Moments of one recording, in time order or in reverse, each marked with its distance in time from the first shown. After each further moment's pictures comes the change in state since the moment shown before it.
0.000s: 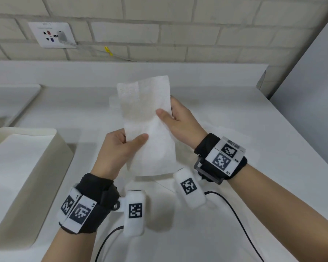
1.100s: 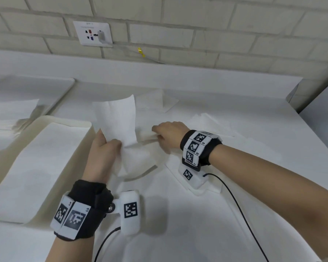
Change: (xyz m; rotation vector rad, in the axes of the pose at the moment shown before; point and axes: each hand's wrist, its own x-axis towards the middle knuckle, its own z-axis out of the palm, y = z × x) left_hand -0.004 -0.018 -0.076 -0.027 0.286 0.004; right_hand 0.058 0.044 0.072 -1.117 -0.504 -0.227
